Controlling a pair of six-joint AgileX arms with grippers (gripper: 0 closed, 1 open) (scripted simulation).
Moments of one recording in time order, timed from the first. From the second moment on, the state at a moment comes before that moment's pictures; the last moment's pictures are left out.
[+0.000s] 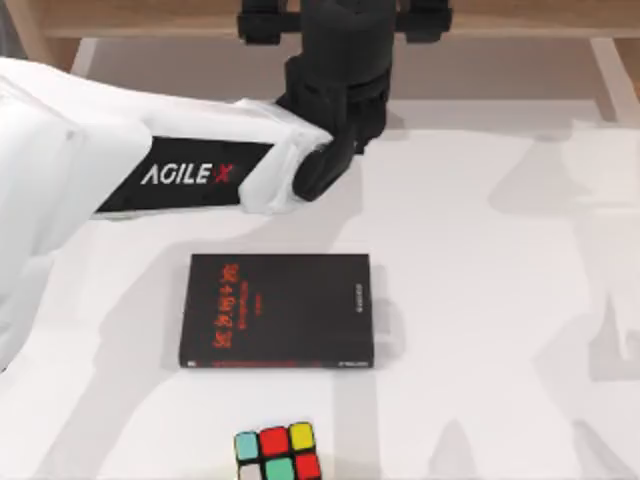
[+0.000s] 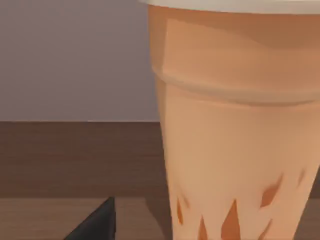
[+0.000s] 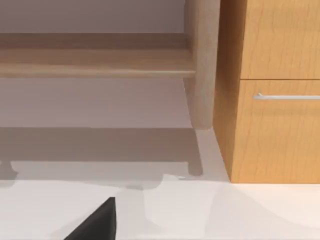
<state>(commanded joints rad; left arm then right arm) -0.70 2.13 1.42 0.71 -0.65 0.01 0.00 0.00 0.00 0.00 0.00 0.00</state>
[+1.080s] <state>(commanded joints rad) -0.62 2.37 1.84 0.54 -0.56 0.00 0.00 0.00 0.00 0.00 0.00 0.00</state>
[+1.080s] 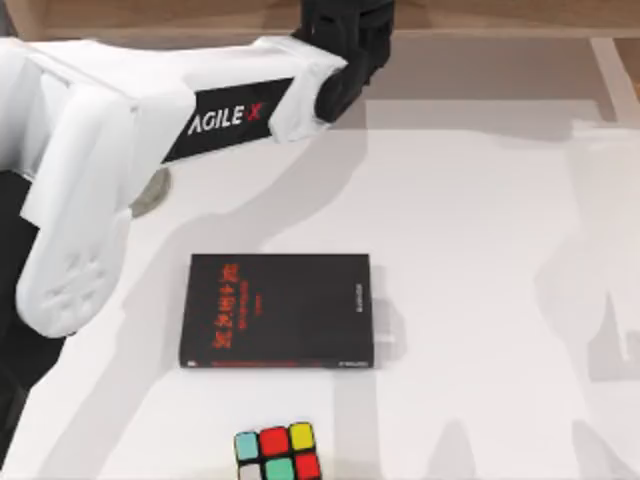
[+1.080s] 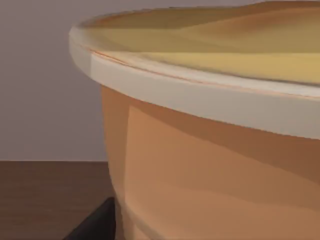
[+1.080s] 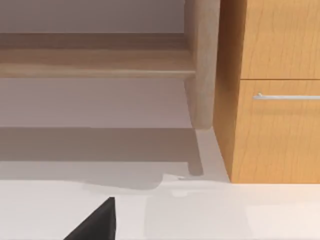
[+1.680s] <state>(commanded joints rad) -0.62 2.37 1.84 0.54 -0.56 0.00 0.00 0.00 0.00 0.00 0.00 0.00</state>
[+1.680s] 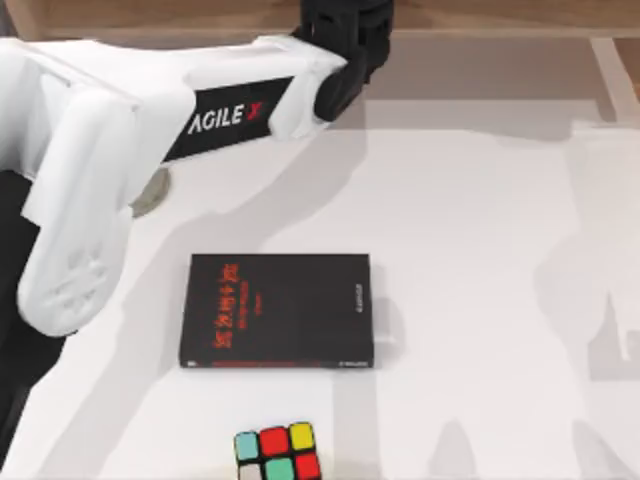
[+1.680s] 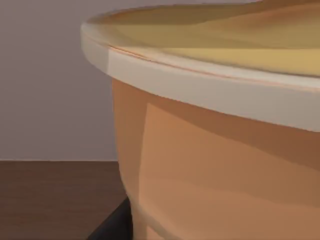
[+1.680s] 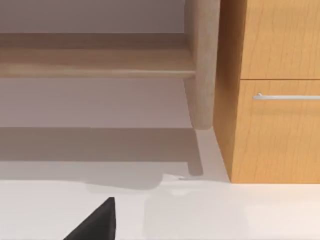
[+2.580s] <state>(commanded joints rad) -0.62 2.37 1.84 0.54 -0.56 0.00 0.00 0.00 0.00 0.00 0.00 0.00</state>
